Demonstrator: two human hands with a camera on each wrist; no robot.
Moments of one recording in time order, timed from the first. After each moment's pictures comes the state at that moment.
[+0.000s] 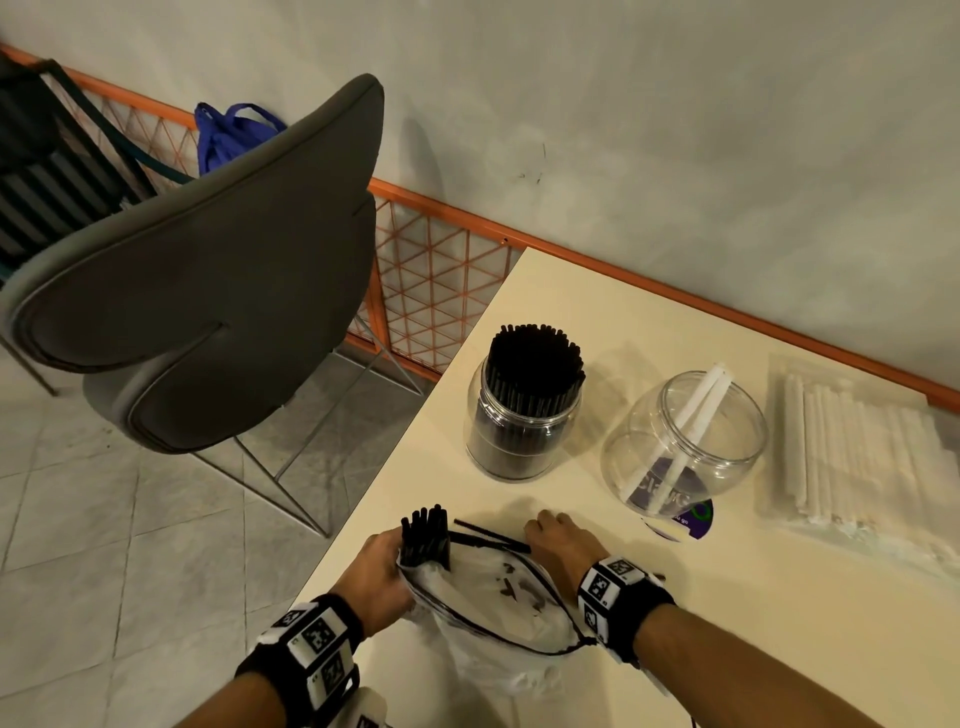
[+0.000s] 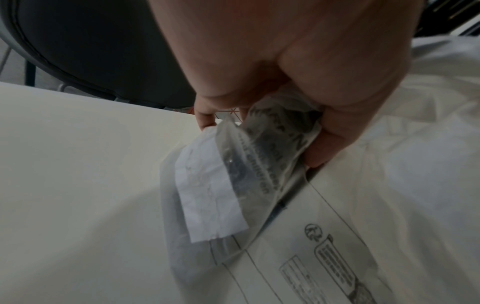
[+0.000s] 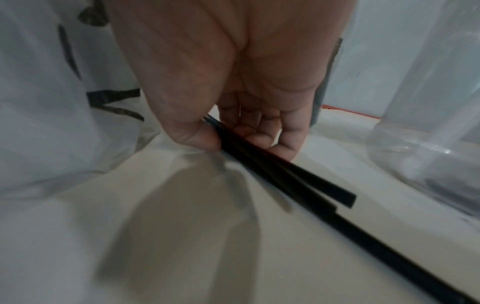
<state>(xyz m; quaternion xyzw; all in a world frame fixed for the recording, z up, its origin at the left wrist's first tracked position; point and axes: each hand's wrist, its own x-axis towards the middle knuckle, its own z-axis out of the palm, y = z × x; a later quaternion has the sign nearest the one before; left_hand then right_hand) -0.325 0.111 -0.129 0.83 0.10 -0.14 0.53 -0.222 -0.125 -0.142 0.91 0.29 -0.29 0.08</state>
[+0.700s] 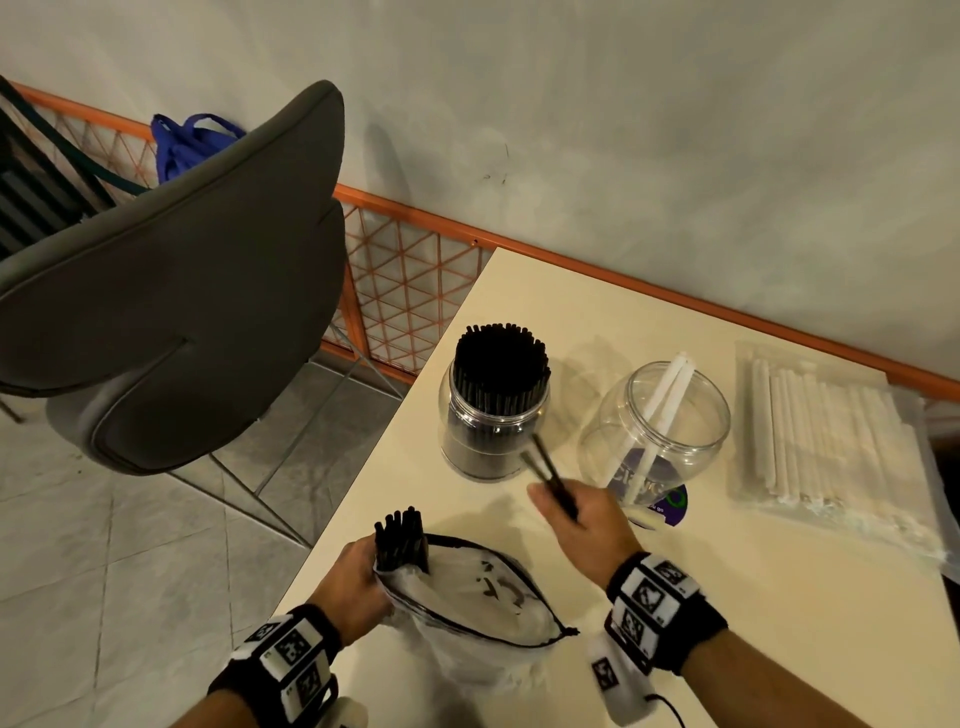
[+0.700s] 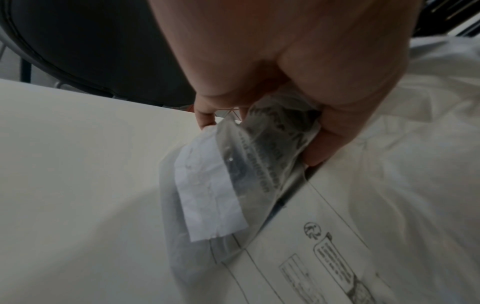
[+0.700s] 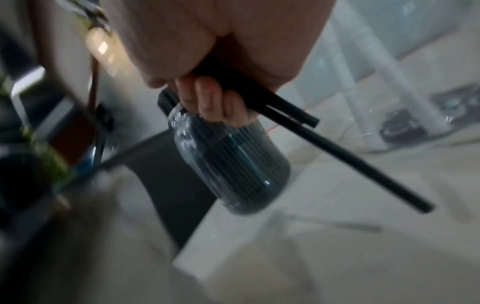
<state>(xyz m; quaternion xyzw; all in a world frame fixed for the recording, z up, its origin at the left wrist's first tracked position) -0.323 0.108 -0.118 0.78 0.10 -0.16 0.59 -0.233 -0.157 -0.071 0.86 0.10 -0.13 -0.49</state>
